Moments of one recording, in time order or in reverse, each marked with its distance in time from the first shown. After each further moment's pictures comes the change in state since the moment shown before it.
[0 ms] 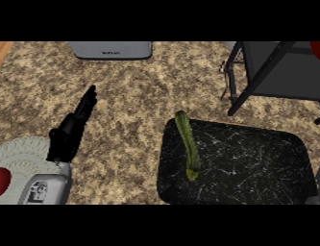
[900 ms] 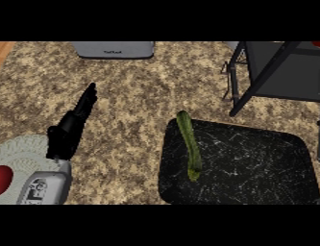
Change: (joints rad) left arm -0.018 0.001 0.011 0.006 0.009 -0.013 -0.002; right arm 0.027 -0.049 -0.134 0.397 -0.102 -0.520 -0.291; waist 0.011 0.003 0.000
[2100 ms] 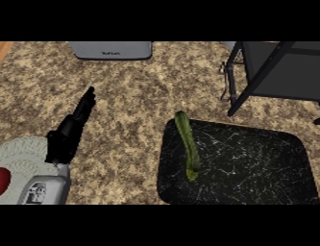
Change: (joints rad) left arm 0.029 -0.002 0.003 0.002 -0.010 -0.001 -0.017; right arm 0.077 -0.132 -0.116 0.140 -0.082 -0.155 0.030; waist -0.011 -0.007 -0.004
